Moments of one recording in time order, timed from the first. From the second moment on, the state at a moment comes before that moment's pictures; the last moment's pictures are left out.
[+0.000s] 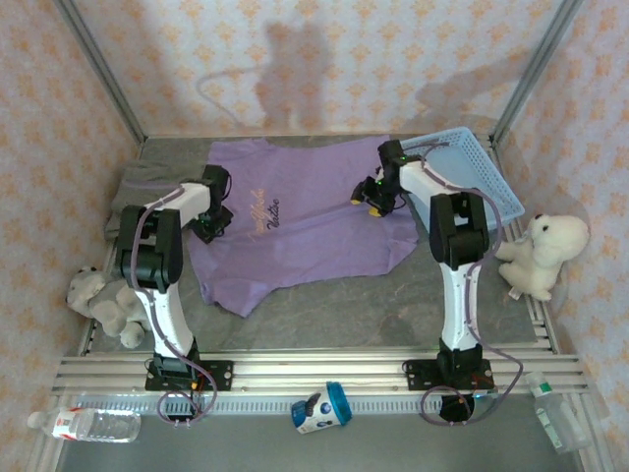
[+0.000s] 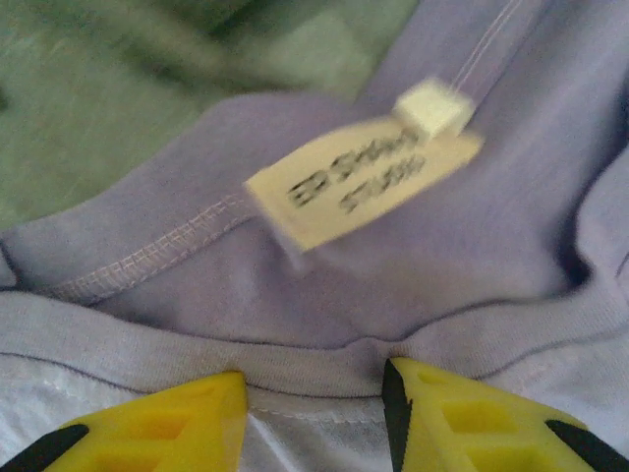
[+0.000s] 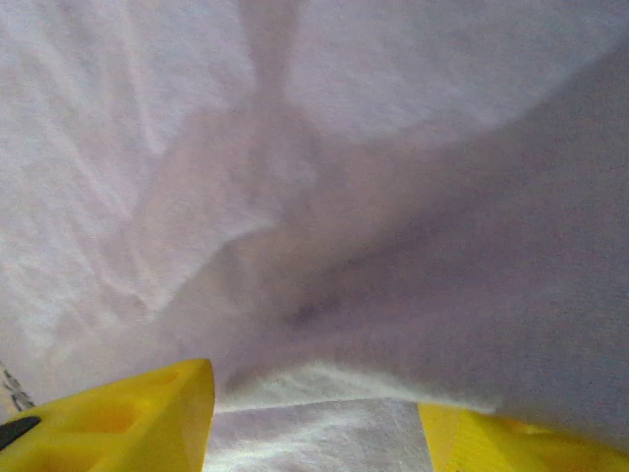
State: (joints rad) left arm -0.02 1.97 1.33 -0.78 -0.22 -0.98; right arm 0.23 2.25 1.77 -0.77 -0.40 0.61
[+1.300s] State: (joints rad) left arm -0.13 1.84 1.15 -0.76 -0.15 -0.91; right arm 0.12 1.68 1.01 -0.93 0.06 0.63
